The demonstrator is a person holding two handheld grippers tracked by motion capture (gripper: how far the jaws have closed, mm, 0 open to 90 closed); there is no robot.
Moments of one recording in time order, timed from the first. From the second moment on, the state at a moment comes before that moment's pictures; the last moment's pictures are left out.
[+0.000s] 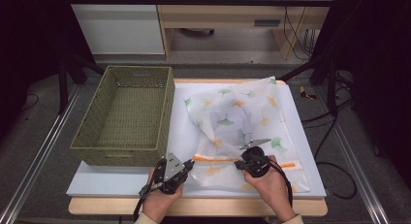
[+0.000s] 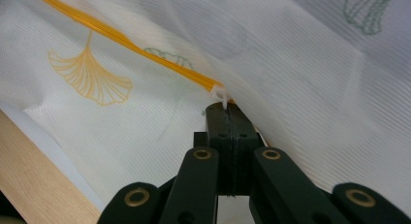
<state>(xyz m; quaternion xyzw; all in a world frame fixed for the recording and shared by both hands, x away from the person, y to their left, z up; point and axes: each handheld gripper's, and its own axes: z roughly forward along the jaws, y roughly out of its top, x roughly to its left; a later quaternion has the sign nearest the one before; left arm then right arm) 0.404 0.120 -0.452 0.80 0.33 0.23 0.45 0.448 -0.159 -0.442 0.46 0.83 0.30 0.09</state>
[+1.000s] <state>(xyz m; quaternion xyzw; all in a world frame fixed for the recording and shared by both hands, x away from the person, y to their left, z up) 0.403 0.119 -0.453 0.80 0.34 0.23 0.44 0.445 -0.165 -0.441 0.46 0.83 0.29 0.09</state>
